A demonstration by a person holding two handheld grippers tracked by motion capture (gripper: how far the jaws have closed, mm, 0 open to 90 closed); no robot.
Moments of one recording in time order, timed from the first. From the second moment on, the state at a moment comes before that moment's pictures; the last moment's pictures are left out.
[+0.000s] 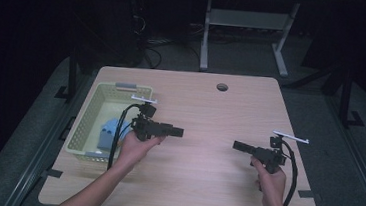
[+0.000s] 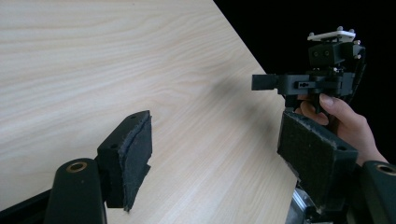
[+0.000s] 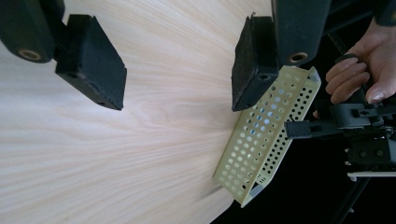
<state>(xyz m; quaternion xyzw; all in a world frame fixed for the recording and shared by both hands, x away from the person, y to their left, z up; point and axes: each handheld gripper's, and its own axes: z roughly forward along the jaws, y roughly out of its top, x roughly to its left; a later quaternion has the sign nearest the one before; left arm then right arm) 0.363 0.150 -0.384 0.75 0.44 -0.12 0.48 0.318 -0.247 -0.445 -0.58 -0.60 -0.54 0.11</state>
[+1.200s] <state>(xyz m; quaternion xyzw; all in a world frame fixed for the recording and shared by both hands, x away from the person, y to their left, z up) 0.314 0.108 -0.436 0.77 0.38 -0.15 0.49 0.268 -0.314 -0.473 -0.61 -0.58 -0.54 0.10</state>
